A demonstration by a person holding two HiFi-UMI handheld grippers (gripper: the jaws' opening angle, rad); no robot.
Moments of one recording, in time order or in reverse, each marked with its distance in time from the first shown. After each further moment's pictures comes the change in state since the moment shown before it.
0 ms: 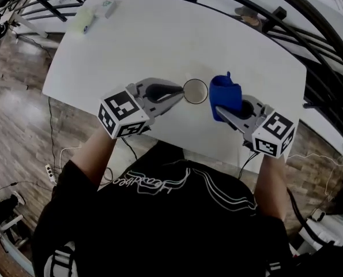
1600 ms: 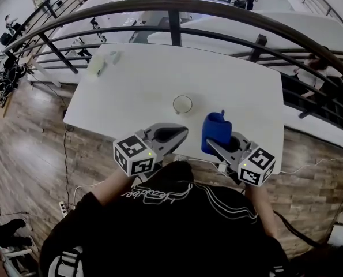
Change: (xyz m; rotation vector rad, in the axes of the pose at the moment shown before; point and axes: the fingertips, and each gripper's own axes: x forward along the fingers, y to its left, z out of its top) left arm -0.016 -0.147 0.047 -0.031 -0.134 0.003; right arm -0.085 0.113 0.002 0.063 -0.350 -0.153
